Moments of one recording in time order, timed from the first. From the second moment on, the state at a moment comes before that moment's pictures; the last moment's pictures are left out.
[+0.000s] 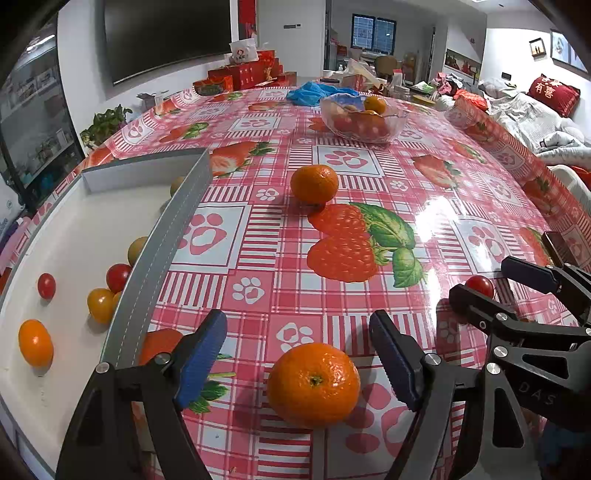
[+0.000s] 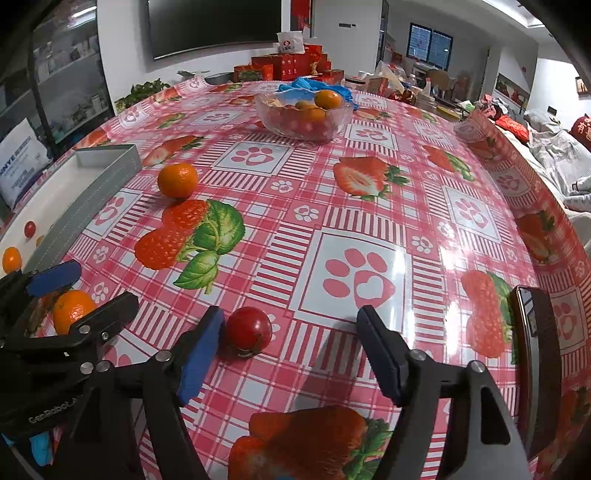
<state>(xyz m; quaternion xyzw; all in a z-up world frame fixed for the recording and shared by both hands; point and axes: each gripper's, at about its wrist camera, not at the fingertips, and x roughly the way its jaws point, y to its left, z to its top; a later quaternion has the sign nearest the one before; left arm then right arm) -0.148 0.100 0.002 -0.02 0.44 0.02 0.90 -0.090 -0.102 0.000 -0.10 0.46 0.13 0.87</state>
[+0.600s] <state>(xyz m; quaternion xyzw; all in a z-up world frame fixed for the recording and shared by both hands) -0.147 0.097 -0.001 -0.01 0.45 0.01 0.89 -0.082 -0.120 -0.004 -0.07 0.47 0.08 0.87</state>
